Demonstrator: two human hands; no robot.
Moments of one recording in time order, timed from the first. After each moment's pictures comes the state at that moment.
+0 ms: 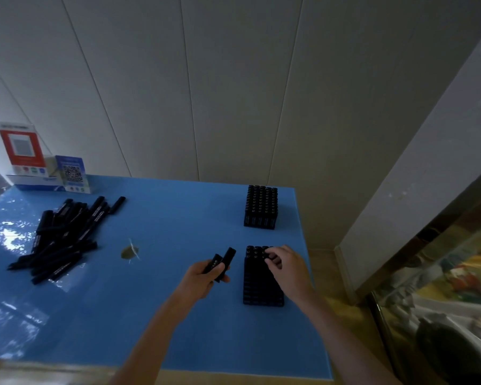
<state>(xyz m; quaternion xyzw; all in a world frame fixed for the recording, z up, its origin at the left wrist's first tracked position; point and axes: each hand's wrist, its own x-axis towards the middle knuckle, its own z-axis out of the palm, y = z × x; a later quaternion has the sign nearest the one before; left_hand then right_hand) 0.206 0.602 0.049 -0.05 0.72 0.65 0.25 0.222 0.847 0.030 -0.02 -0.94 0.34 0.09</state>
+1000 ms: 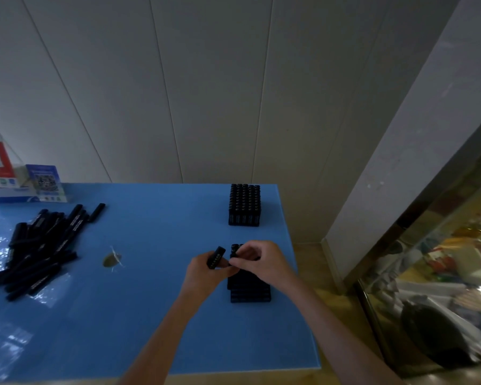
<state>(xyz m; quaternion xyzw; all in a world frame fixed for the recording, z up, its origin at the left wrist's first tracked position) 0.207 0.650 0.060 0.00 0.81 0.57 0.15 0.227 0.829 0.077 0.00 -0.84 0.55 -0.02</state>
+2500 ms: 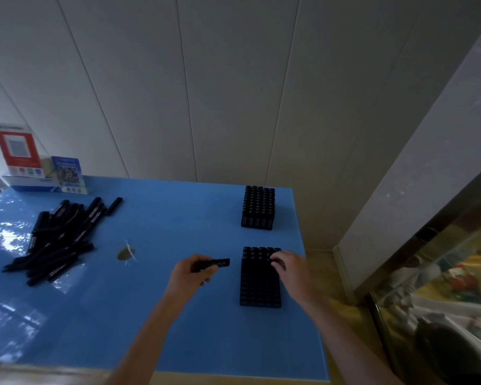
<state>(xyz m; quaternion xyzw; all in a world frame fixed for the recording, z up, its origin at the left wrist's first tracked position) 0.198 0.594 0.042 -0.06 0.77 0.62 0.15 0.216 0.871 0.012 0.00 -0.95 0.30 0.09</state>
